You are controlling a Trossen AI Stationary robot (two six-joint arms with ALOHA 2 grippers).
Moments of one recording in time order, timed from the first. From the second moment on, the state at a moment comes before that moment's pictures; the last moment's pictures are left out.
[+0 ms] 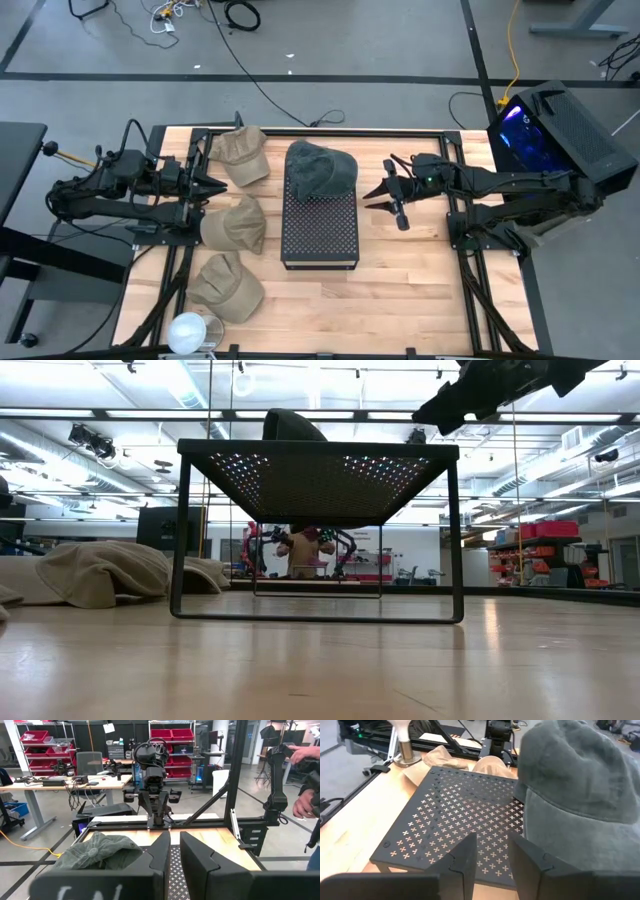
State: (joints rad) left arm 0.00 0.39 0.79 -0.39 0.00 0.01; right arm -0.13 1.01 0.74 -0.16 -0.25 -0.24
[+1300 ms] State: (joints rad) left arm 0.00 0.39 0.79 -0.39 0.00 0.01; right arm -0.11 0.57 0.30 0.09 -0.07 -0.14
